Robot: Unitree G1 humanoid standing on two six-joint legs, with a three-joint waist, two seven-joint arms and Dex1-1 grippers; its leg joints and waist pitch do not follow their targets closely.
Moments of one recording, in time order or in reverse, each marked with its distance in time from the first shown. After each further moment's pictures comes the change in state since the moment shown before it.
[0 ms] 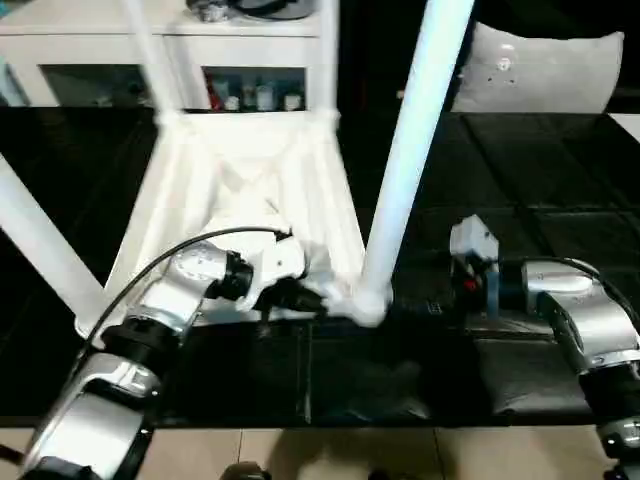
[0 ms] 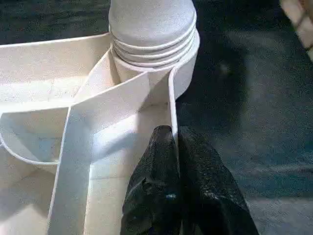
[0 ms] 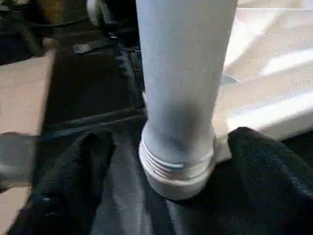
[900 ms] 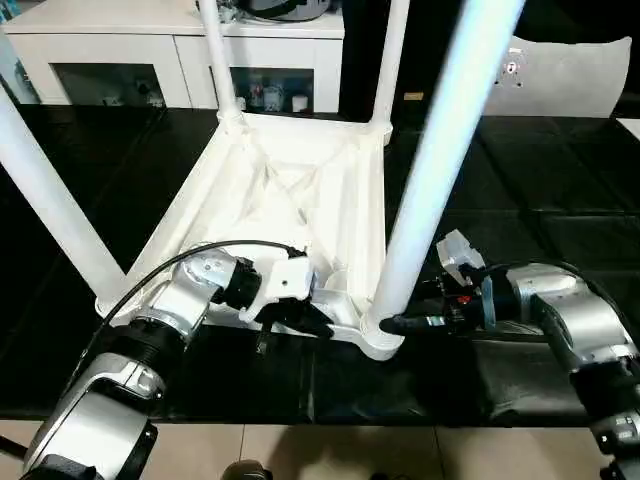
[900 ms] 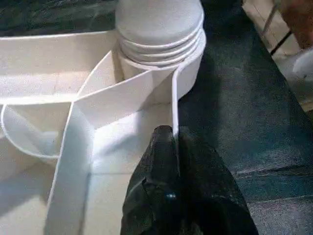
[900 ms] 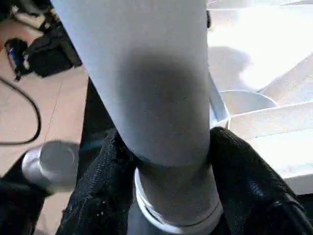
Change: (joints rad) left arm -0.006 -0.023 -0.013 0.020 0.001 -0.016 -0.022; right arm -0.005 0.044 0.012 -0.021 0.033 0.146 -0.015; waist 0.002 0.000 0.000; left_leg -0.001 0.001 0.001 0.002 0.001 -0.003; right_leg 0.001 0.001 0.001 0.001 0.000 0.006
